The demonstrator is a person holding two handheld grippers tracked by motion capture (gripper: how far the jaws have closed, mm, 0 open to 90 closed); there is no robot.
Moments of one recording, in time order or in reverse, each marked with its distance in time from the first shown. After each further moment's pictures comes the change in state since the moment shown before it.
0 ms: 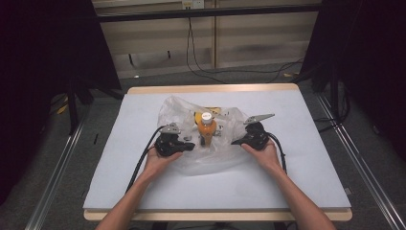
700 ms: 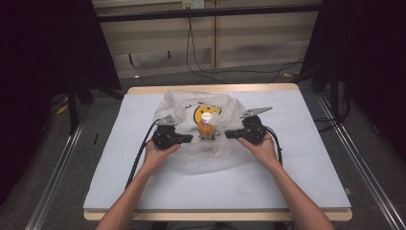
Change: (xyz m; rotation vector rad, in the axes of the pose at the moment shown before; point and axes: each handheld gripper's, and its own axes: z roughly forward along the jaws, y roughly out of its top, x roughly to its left) left arm 0.019 0.008 -0.003 -0.023 0.028 -0.036; right arm 0.010 0.024 -0.002 -0.015 -0.015 -0.033
